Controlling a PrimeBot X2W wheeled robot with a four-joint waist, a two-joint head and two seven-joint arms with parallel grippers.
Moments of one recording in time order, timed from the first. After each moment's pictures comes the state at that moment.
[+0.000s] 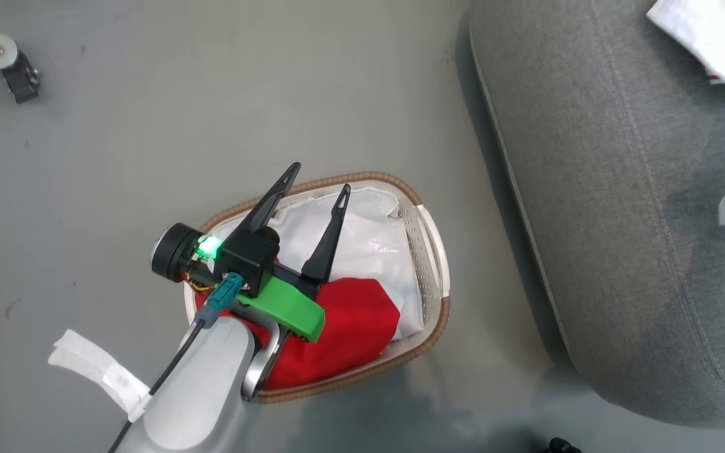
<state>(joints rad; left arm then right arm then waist) -0.48 0.13 -0.53 0.34 -0.24 -0.10 -0.26 -0.64 -0.24 -0.34 0.56 -0.12 0.13 -0.26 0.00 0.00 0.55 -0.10</state>
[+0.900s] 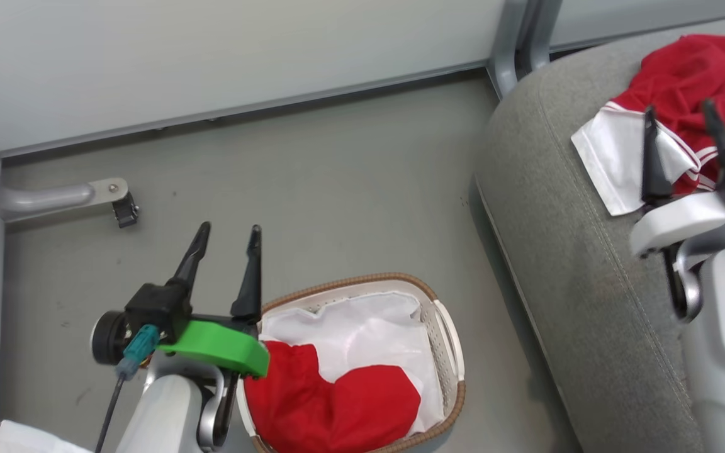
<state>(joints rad) -0.27 0.07 -0.25 0.32 -0.28 -0.09 -0.26 -0.54 -0.16 -0.13 0.43 -0.02 0.13 -0.26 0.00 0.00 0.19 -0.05</state>
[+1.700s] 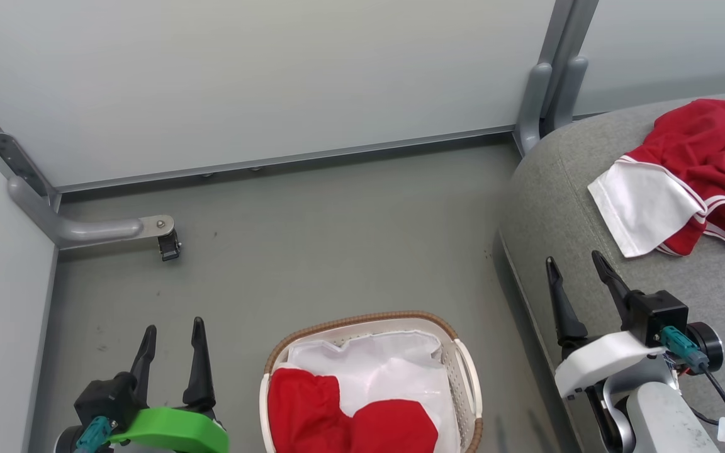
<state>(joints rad) -0.02 0.05 -0.06 0.30 -0.31 -0.10 -0.26 -0.20 -0.05 0.03 0.33 0.13 0.13 -0.26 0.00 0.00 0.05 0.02</state>
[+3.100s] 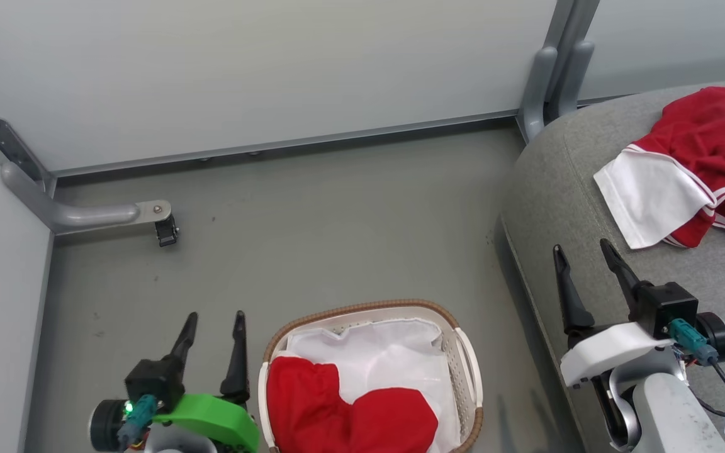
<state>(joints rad) -0.07 0.05 -0.14 0.36 -0.26 -0.11 -0.26 -0.20 -0.05 0.02 0.31 0.12 0.13 -0.26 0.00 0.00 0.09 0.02</state>
